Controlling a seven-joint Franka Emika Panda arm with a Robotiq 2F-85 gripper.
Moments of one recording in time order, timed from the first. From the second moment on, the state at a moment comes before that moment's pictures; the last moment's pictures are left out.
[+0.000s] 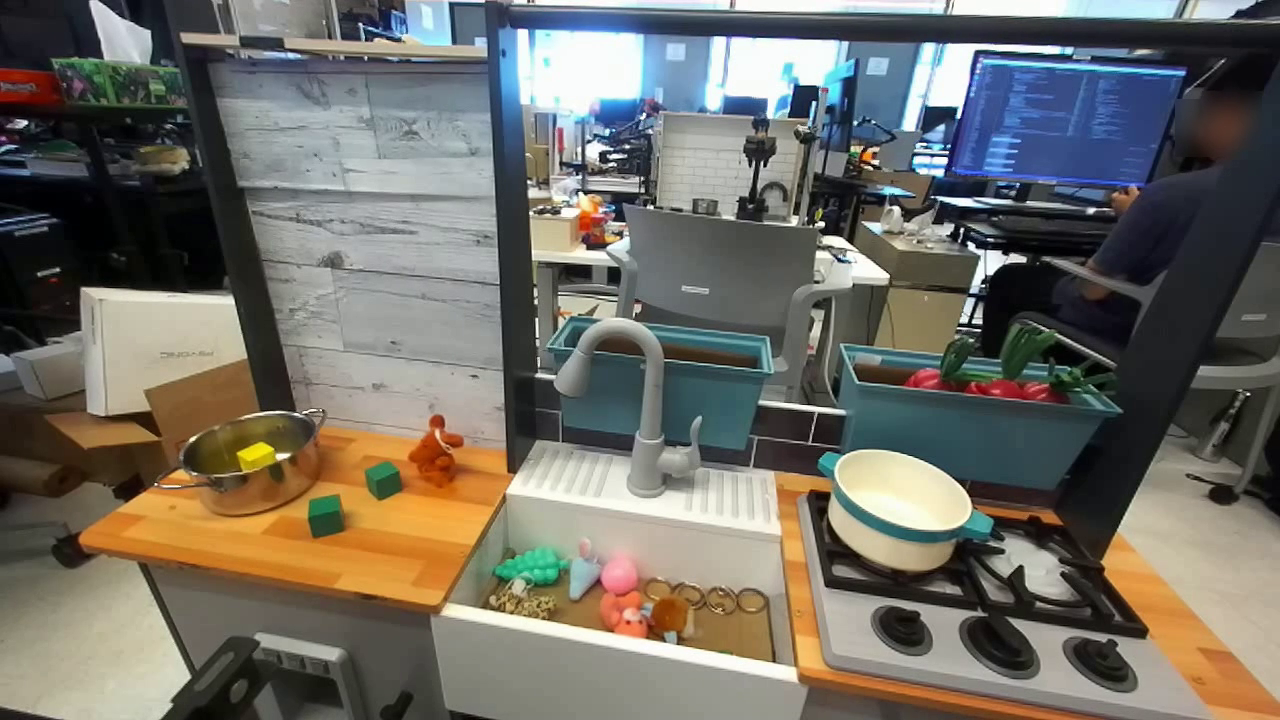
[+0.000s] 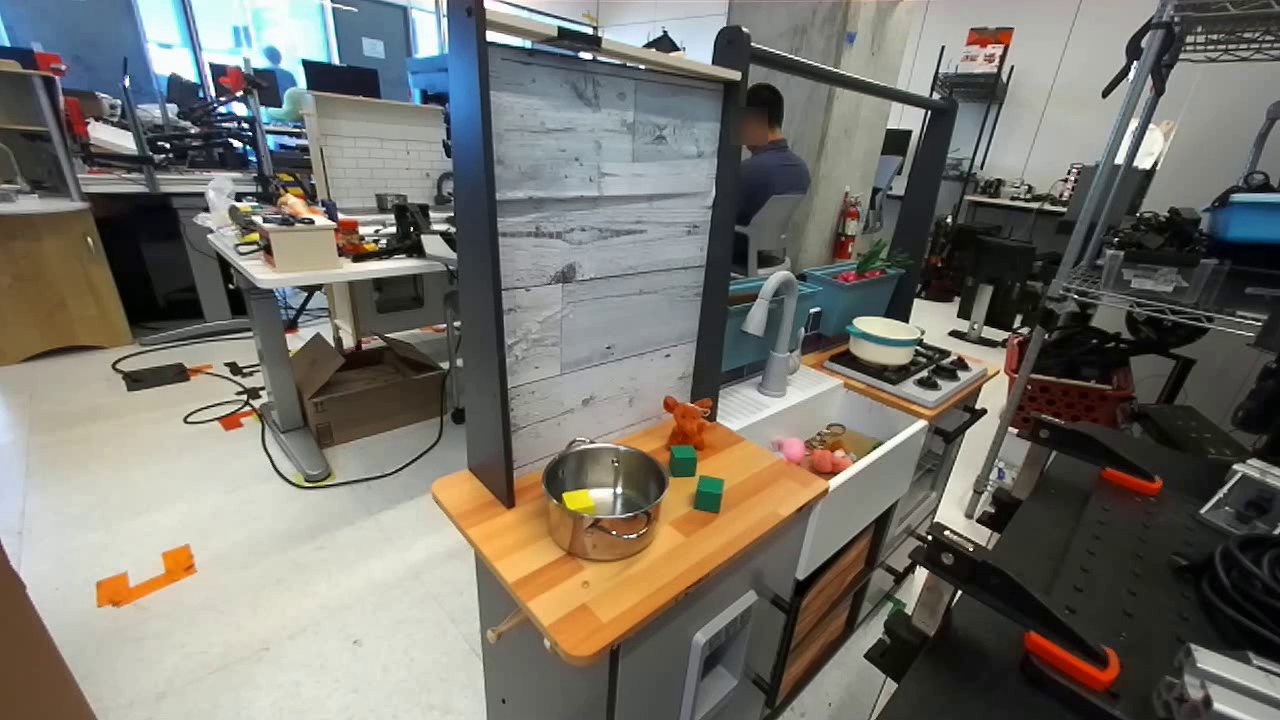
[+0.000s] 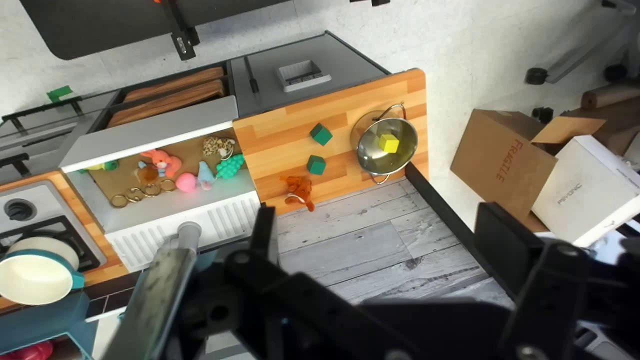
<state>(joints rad) -0.04 -0.79 -0.10 -2.60 0.12 2.04 0.03</state>
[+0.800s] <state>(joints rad) -0.11 -0.54 -0.06 -2.52 -0.04 1.93 0.10</state>
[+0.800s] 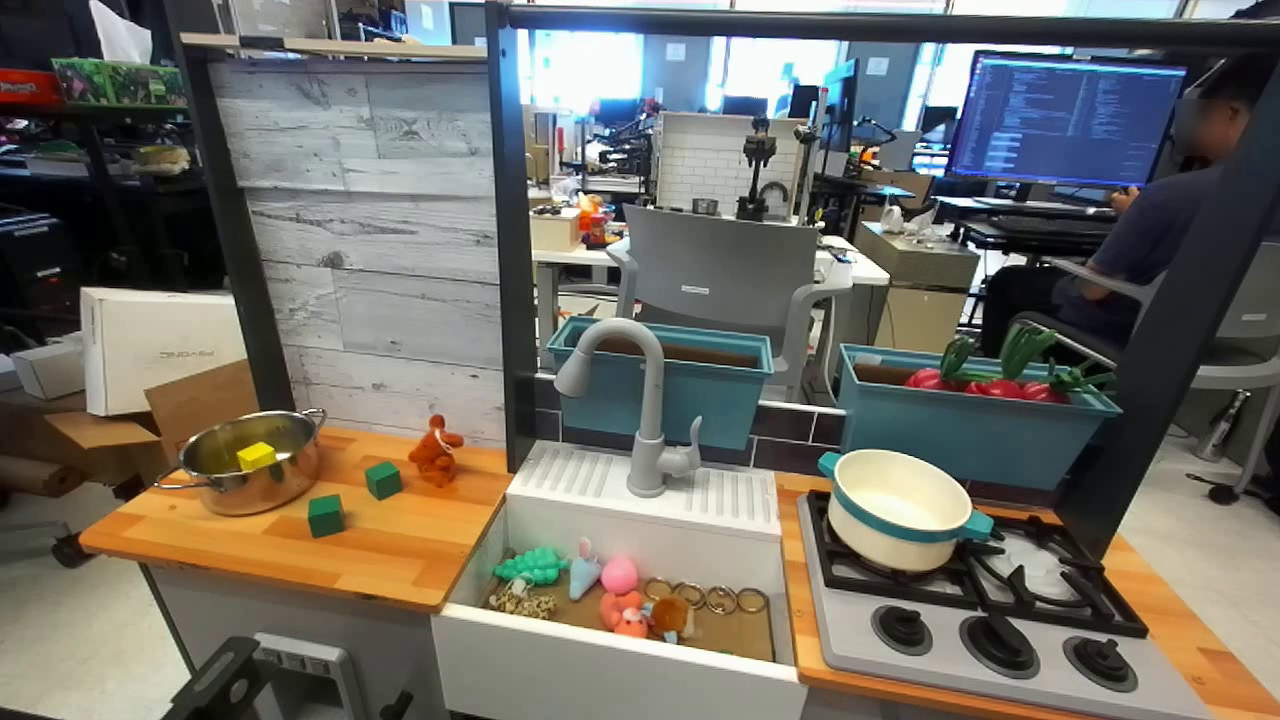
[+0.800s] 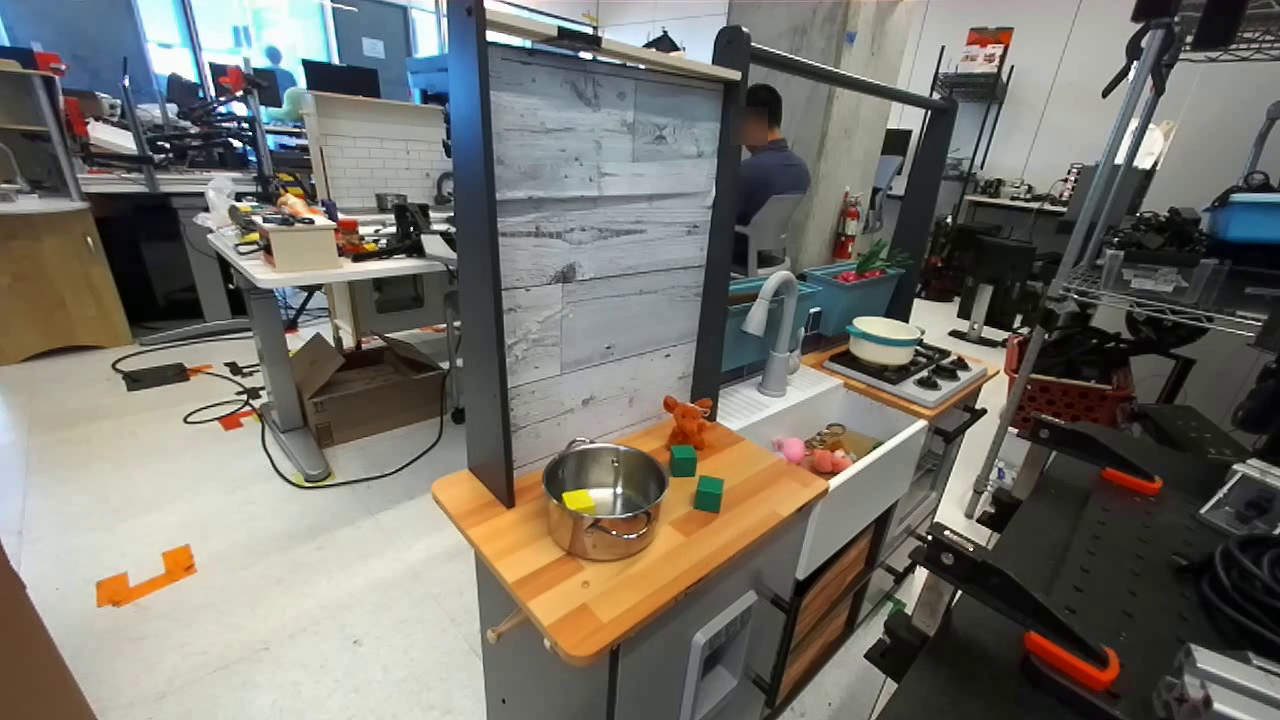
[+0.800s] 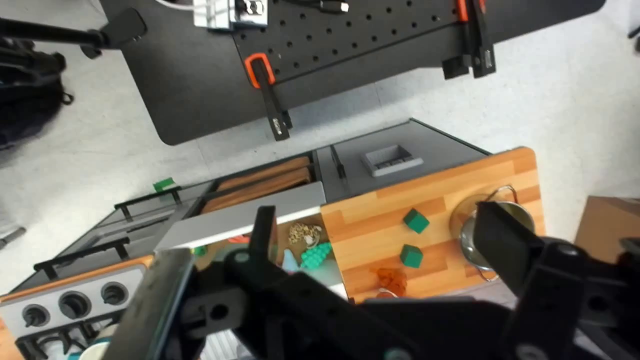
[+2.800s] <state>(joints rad) -0.08 0.02 0.00 -2.14 -0.09 1.94 0.41</state>
